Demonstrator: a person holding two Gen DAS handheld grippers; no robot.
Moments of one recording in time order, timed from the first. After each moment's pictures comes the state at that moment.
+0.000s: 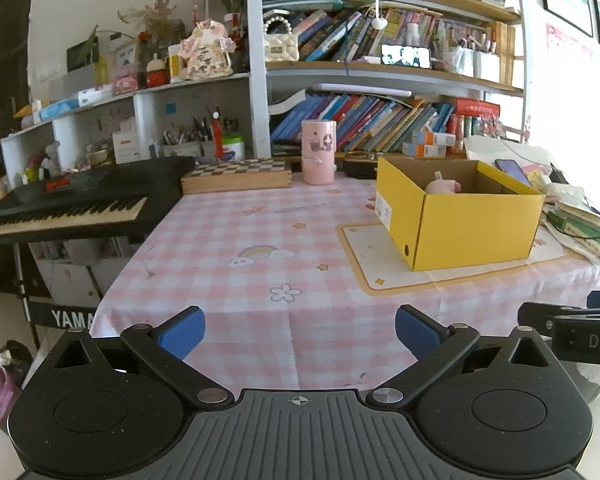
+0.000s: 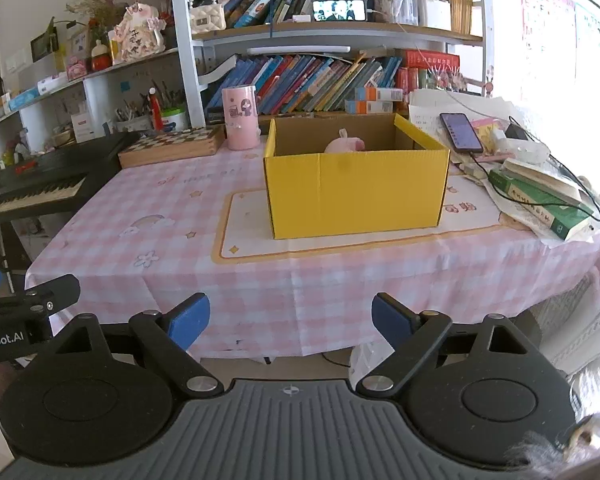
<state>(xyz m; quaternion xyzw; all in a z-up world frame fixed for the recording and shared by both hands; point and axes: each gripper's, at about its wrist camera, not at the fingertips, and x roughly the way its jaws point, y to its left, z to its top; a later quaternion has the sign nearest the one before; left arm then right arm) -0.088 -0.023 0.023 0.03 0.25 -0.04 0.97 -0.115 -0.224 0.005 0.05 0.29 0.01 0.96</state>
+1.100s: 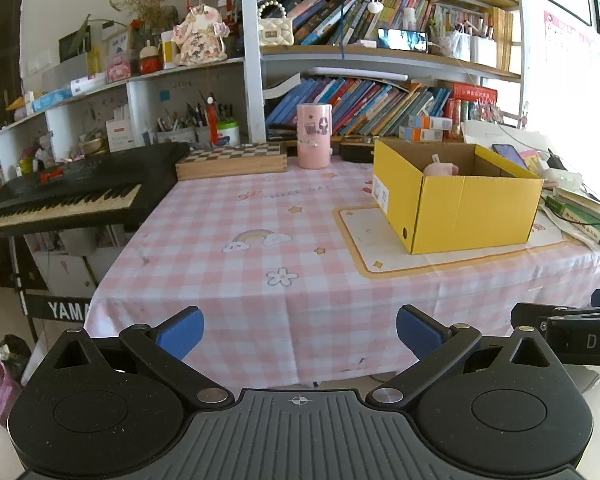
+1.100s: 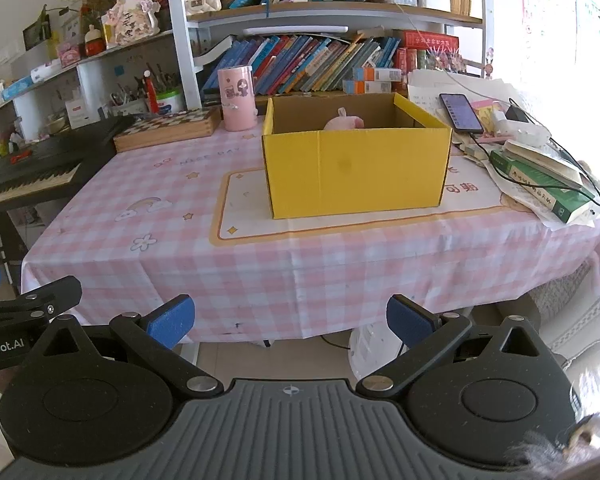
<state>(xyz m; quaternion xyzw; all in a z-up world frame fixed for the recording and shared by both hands) -0.084 -0.021 0.016 0.03 0.27 -0.04 0.96 -0.111 -0.220 -0.002 0.05 0.32 0.00 0.95</state>
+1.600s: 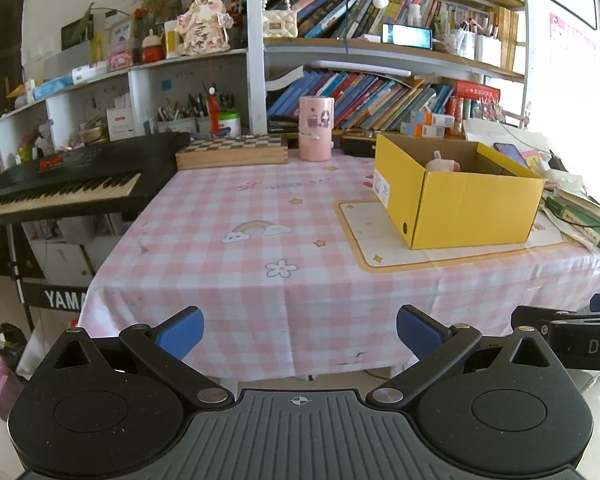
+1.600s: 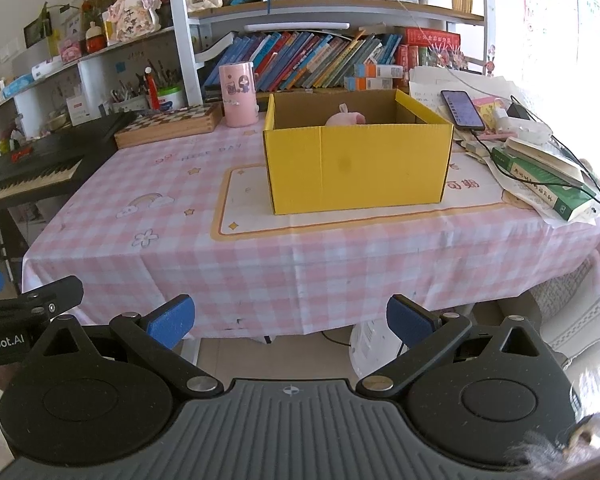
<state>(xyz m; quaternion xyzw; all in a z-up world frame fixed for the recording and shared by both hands) -0.084 -0.019 0.013 0.02 0.28 -0.04 0.96 -0.111 -0.219 -0.004 0.05 0.32 0.00 0.95</state>
